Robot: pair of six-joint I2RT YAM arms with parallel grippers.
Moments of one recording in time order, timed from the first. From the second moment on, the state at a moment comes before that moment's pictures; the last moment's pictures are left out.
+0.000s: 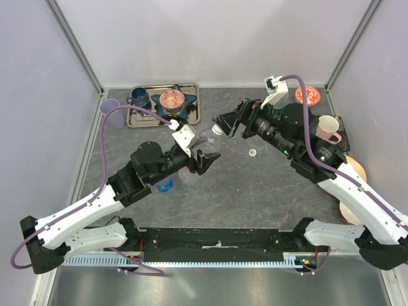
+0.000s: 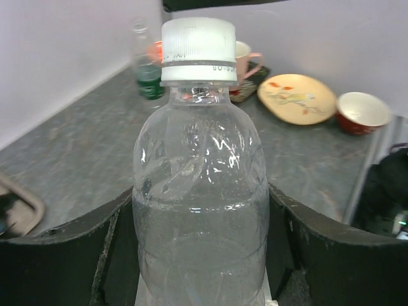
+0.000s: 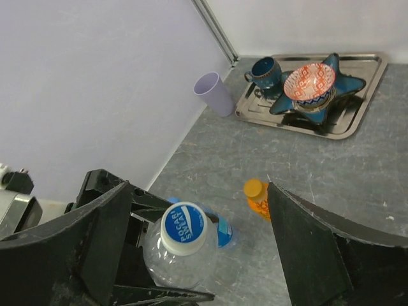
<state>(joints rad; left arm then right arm) -0.94 0.94 0.92 0.01 0.07 -0.02 0.80 1.10 1.41 -0.33 0.06 0.56</state>
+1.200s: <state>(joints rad) -1.02 0.99 0.92 0.00 -0.26 0.11 0.81 1.20 1.37 -0.30 0.05 0.63</state>
